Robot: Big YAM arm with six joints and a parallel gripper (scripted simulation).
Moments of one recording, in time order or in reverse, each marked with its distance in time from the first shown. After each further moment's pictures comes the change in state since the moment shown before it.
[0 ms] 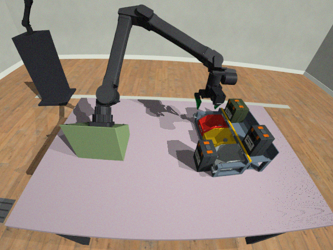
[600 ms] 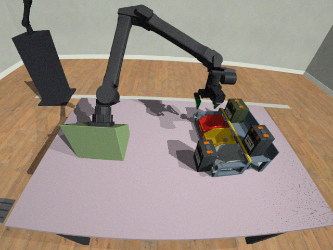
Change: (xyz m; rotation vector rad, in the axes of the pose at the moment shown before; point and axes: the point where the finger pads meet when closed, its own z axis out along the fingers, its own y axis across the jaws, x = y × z) arm 0.004 -0.001 0.001 0.002 -0.002 -0.012
